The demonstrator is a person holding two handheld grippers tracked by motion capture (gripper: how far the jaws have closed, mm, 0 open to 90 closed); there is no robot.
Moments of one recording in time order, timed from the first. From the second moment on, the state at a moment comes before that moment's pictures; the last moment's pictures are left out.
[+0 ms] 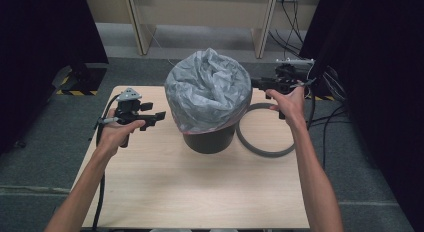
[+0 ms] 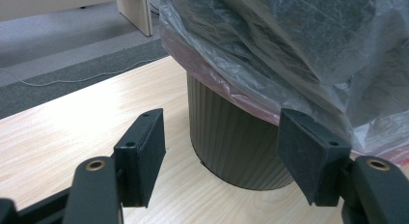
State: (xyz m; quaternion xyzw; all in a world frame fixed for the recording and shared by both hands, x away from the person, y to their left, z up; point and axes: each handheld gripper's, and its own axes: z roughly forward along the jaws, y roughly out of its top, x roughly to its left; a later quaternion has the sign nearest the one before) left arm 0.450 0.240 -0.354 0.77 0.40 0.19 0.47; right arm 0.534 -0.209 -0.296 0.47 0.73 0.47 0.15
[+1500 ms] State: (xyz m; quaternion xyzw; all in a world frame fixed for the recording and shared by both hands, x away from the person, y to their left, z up) left arm 0.452 0.242 -0.360 0.77 0.40 0.18 0.46; right arm 0.487 -0.198 -0.315 0.31 0.82 0.48 0.09
